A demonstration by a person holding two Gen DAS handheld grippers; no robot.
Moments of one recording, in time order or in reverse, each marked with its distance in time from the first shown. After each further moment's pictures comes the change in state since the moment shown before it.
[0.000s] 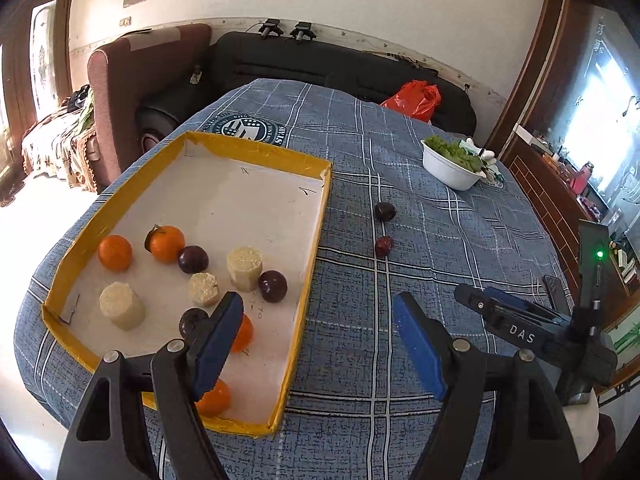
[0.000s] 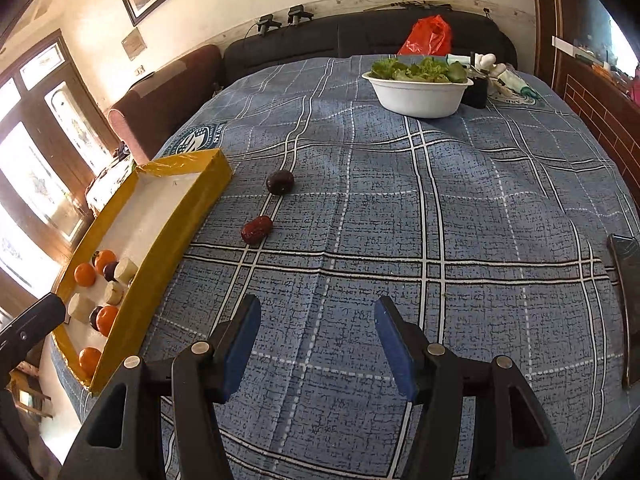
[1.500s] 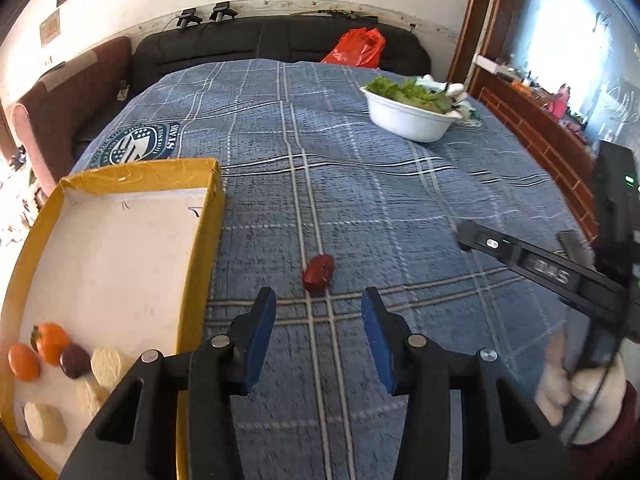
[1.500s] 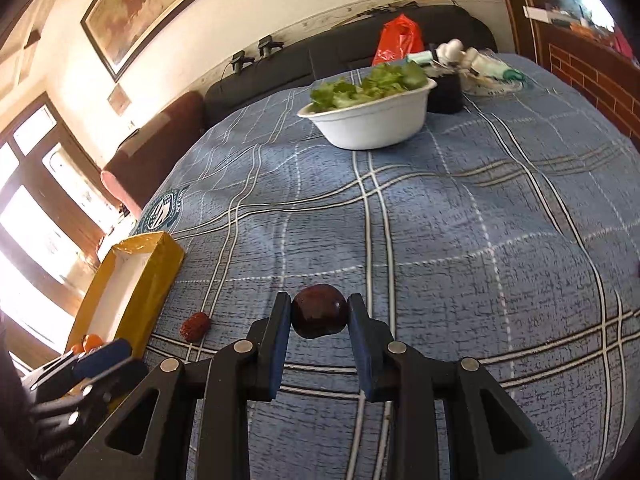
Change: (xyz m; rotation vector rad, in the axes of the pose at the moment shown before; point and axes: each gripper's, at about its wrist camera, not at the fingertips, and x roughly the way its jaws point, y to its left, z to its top) left arm 0.121 -0.079 0.036 0.254 0.117 -0.042; right arm 0.038 -0.078 0.044 0.170 -0.105 0.089
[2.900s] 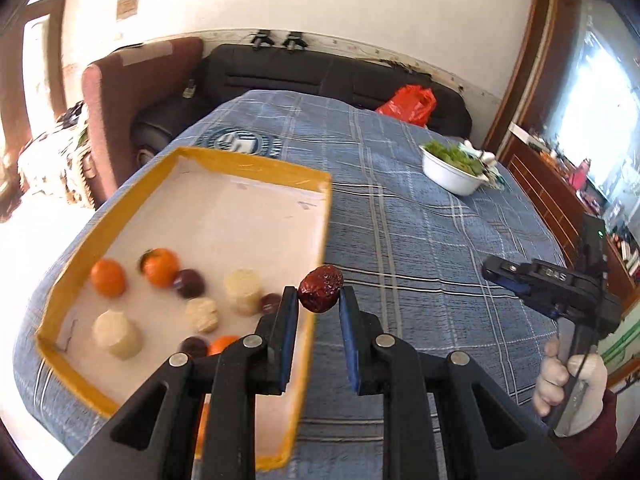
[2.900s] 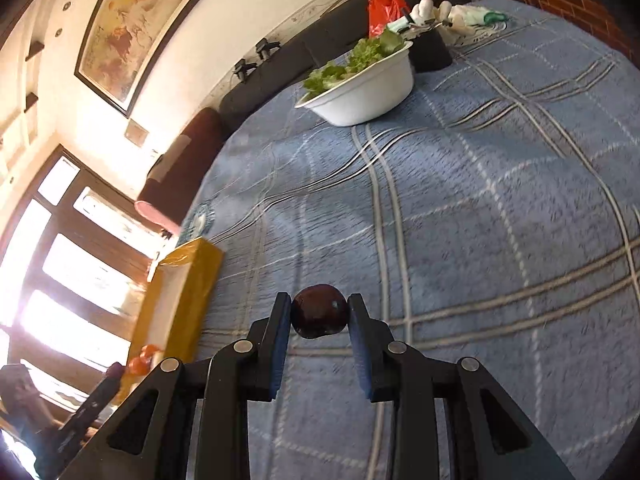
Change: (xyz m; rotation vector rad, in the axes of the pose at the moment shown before) left arm -0.107 0.072 -0.063 -0.233 -0.161 0.052; right arm -0.021 -0.021 -0.017 0.179 0.046 0.198
